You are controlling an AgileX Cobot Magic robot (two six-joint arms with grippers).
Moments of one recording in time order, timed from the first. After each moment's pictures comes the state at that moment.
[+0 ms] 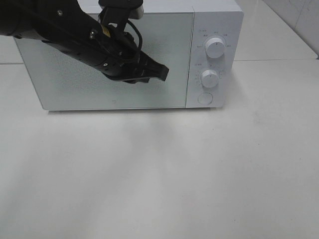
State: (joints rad) left arm -0.67 1.83 -1.25 -0.20 0.34 0.11; right arm 0.08 0.00 -0.50 -0.05 1.01 0.04
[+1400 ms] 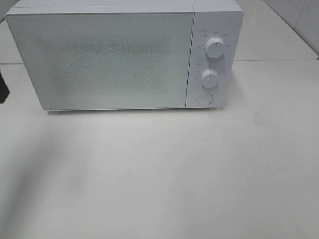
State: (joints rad) left arm -0.15 1.35 -1.14 -0.14 1.18 0.08; right arm 0.08 0.00 -0.50 -0.05 1.01 0.04
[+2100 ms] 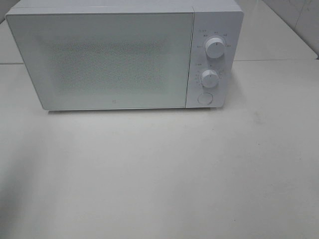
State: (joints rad) left arm -0.07 0.88 -0.90 -0.08 1.19 0.05; right arm 0.08 0.00 -0.50 -0.05 1.01 0.04
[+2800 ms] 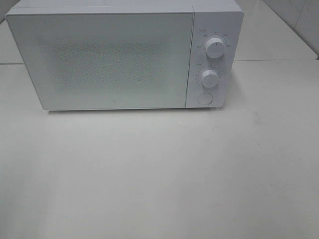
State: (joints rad) left arm -0.07 0.31 -0.52 -0.07 1.09 0.06; right arm 0.08 0.00 -0.50 -0.05 1.01 0.04
